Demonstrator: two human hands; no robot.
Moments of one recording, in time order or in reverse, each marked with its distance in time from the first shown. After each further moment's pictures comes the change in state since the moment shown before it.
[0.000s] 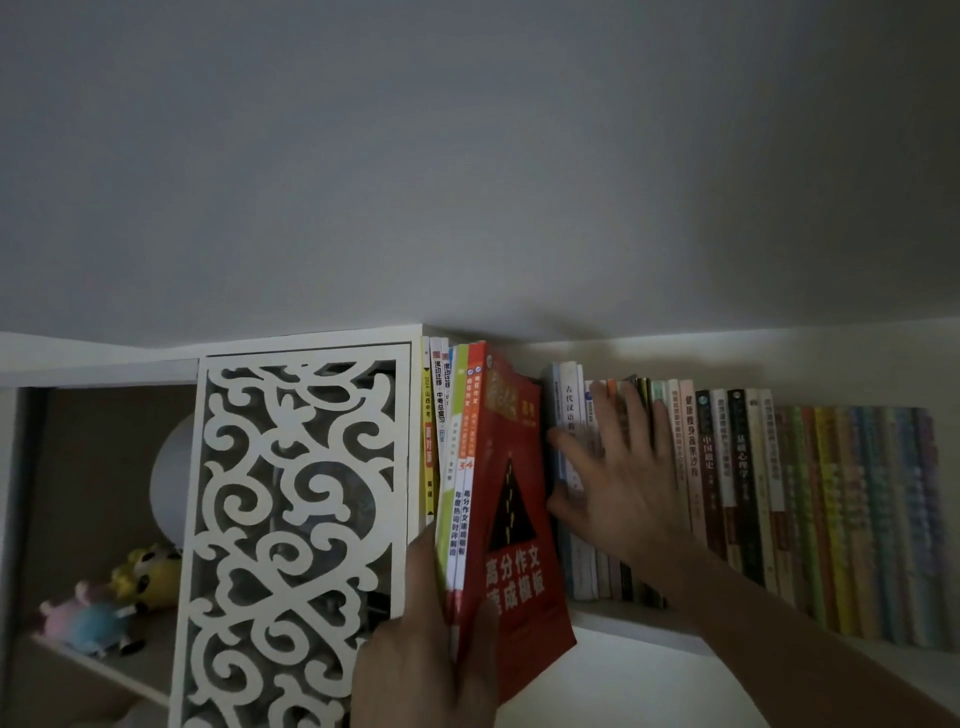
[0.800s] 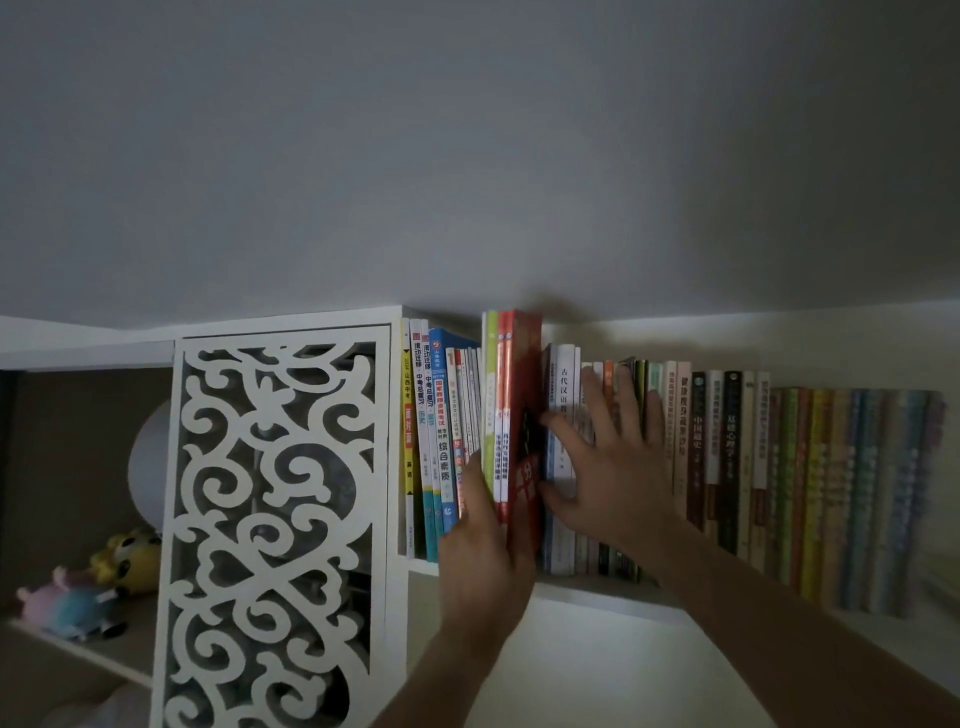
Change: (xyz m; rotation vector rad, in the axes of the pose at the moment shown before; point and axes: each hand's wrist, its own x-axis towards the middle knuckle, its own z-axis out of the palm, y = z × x) left_hand 0.048 0.012 0.094 -0.195 0.072 0.134; right_hand -0.010 0.008 -0.010 0.051 -0.089 0.043
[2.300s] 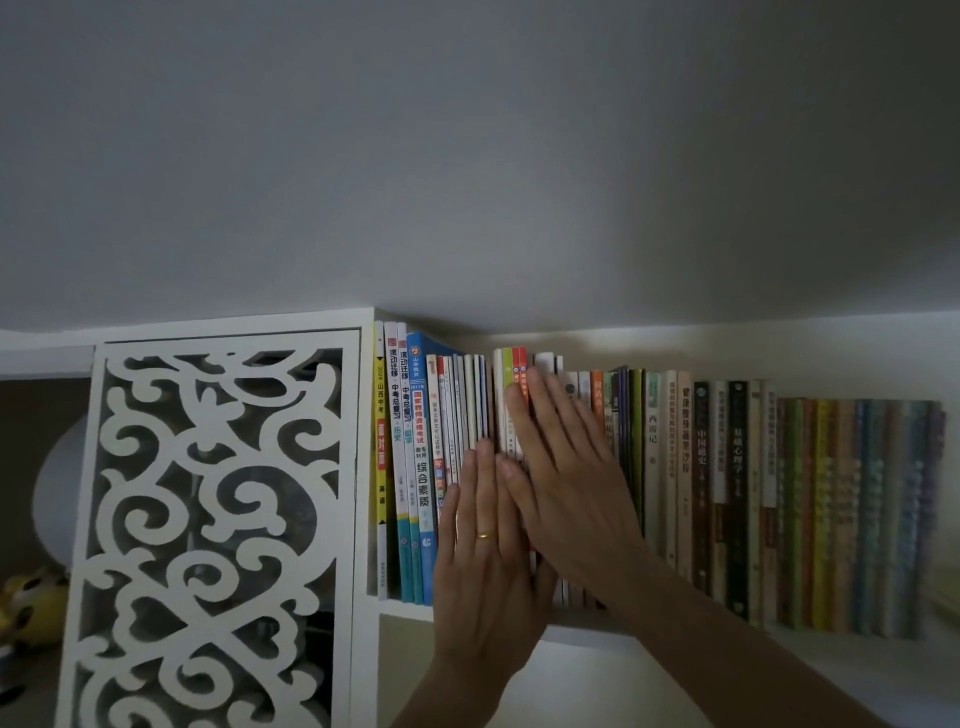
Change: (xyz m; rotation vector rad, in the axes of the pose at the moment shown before) left_hand 0.018 -0.046 0.043 0.558 -0.070 0.305; right_hand 0.019 -0.032 0.025 0.005 0.179 -0.063
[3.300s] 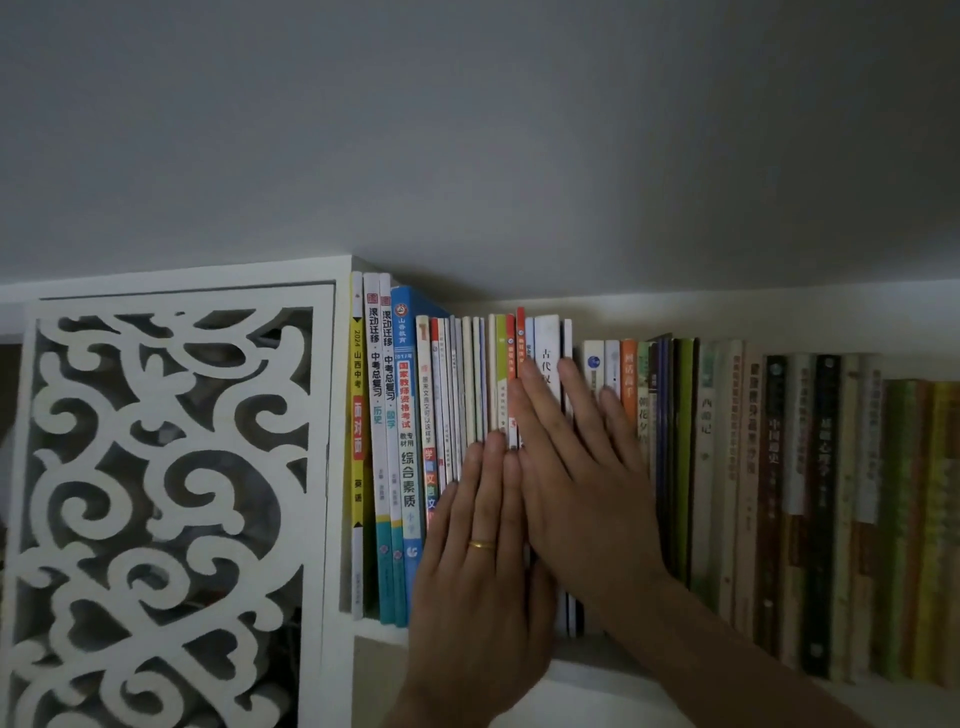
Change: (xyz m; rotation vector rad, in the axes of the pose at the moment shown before) left_hand -0.002 -0.024 0.029 0.043 0.042 0.092; right_hand -0.003 0.007 0.040 -0.120 0.075 -0.040
